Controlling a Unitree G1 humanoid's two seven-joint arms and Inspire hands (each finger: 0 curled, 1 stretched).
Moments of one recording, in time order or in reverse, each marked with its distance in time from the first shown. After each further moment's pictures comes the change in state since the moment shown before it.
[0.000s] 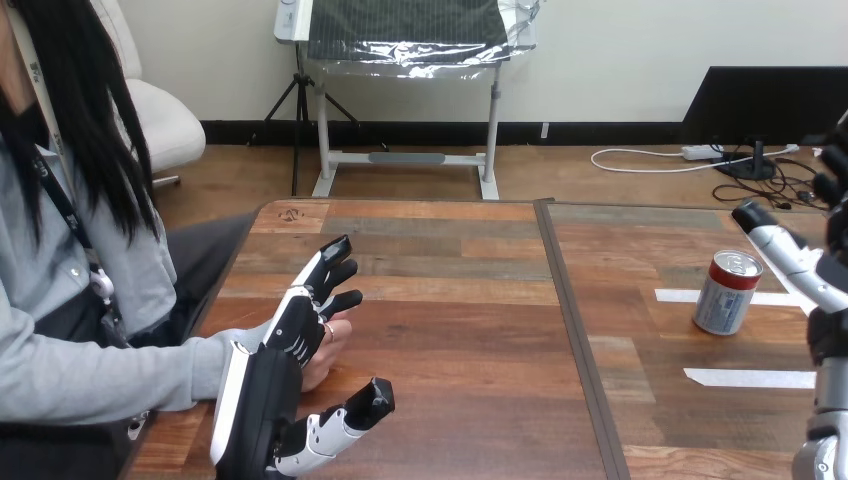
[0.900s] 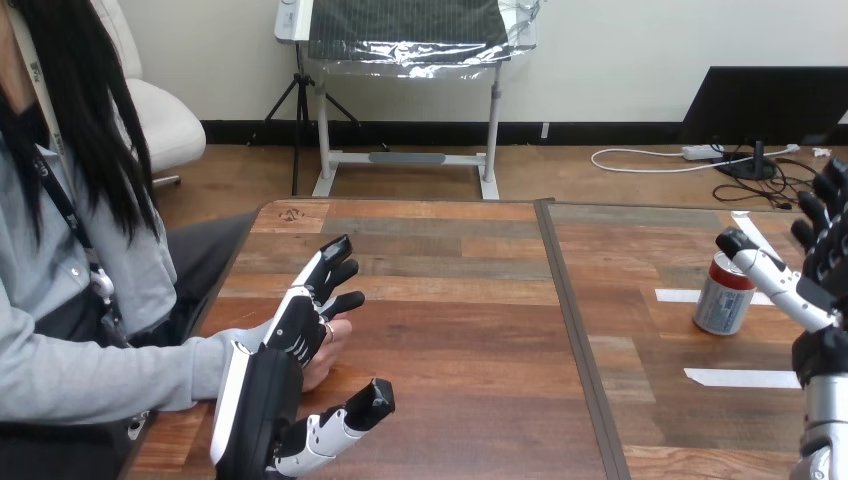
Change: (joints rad) left arm 0.000 0.000 -0.001 0.000 -0.011 -0.001 -0.014; right arm -0.037 -0.025 -0.009 0.168 -0.010 0.055 0.009
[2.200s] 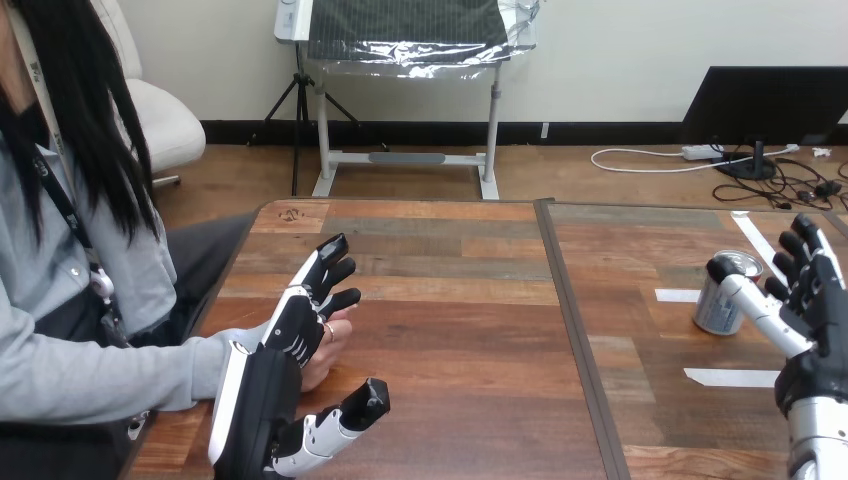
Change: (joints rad) left arm 0.000 0.001 0.001 0.000 -0.017 -0.002 -0.019; right arm 0.000 -0.004 0.013 0.072 -0.071 0.136 -0.068
